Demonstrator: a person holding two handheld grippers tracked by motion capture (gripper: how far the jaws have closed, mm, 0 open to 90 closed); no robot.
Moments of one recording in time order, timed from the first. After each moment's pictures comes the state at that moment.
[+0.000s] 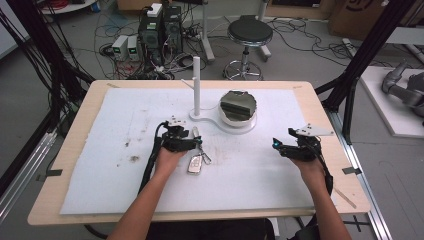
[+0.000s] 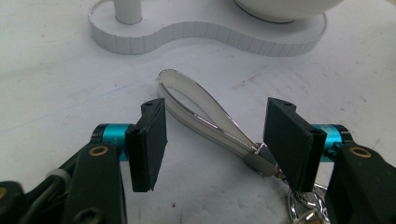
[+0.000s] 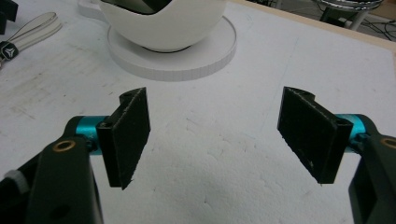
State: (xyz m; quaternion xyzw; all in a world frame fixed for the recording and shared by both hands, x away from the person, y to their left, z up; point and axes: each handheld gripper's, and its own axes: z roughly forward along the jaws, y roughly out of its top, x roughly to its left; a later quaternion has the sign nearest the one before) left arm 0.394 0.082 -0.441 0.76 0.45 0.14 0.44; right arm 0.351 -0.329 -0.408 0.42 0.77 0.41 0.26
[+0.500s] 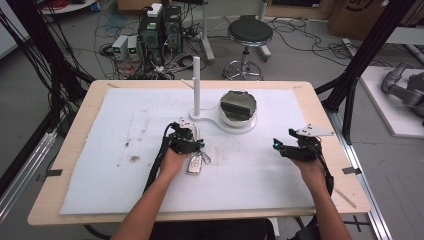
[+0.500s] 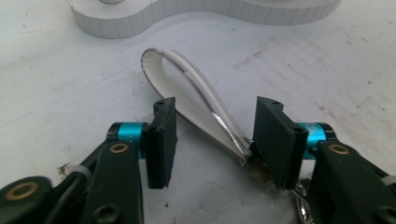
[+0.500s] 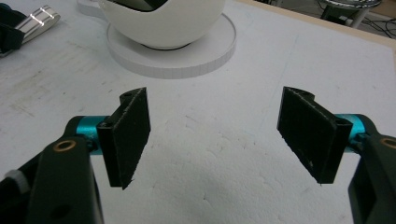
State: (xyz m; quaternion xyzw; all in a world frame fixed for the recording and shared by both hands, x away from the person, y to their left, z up) left arm 0.395 0.071 -0.445 0.80 0.44 0.15 0.39; right arm 0.350 -0.330 -0.408 0.42 0.77 0.41 0.26
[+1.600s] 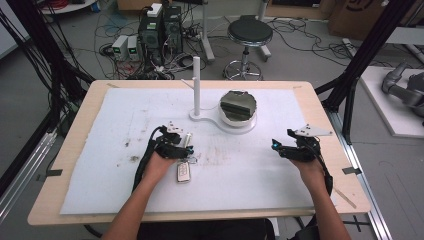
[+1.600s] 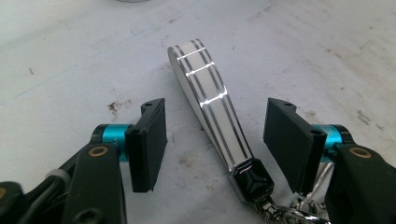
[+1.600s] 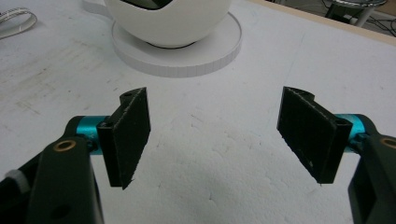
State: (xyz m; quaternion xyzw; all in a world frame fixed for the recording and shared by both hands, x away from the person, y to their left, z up) left arm 0.378 0.104 -0.442 0.82 0.41 0.15 0.36; right arm 0.350 -0.327 -0.408 0.42 0.77 0.41 0.25
